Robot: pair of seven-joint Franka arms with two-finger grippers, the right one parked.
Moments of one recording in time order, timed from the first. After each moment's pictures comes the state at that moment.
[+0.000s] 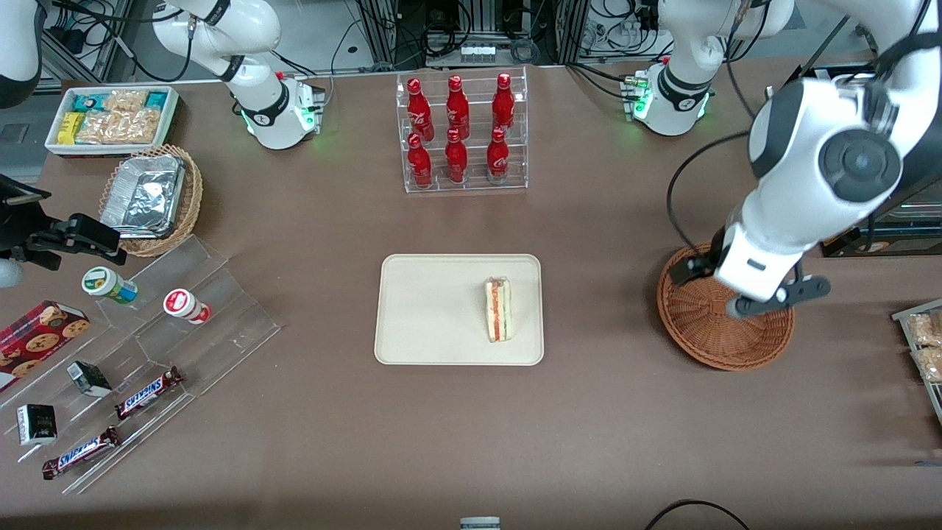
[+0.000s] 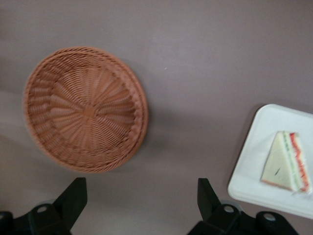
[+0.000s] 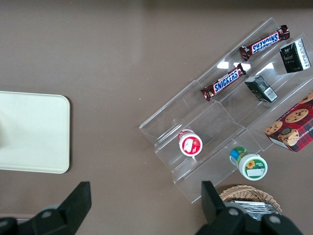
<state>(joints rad) -0.23 0.14 -0.02 -1.67 0.03 1.73 -0.49</state>
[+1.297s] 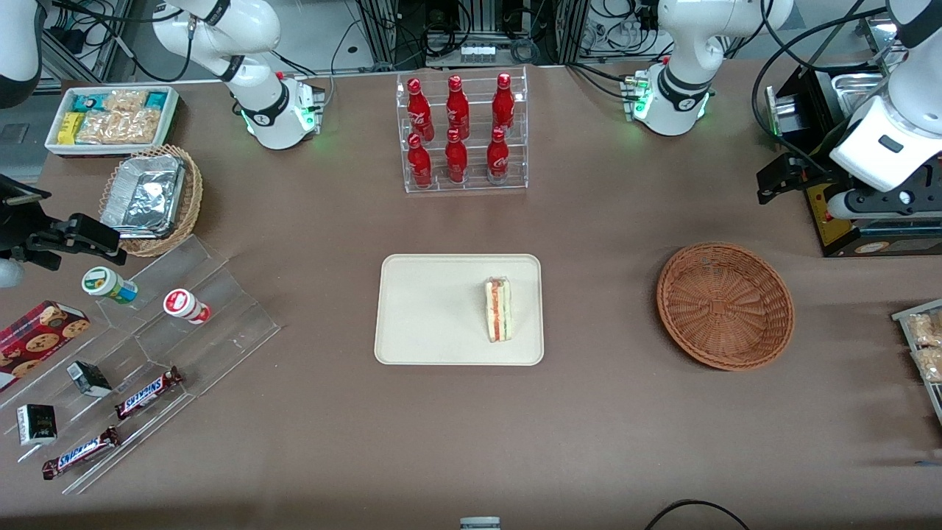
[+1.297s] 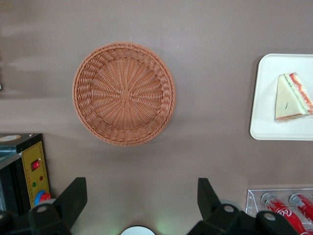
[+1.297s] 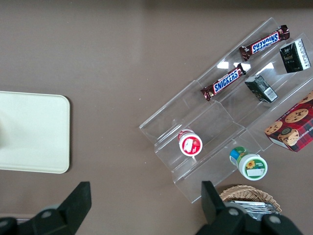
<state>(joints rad) -0.09 -0.05 -0.03 -1.61 -0.01 1.51 -0.12</state>
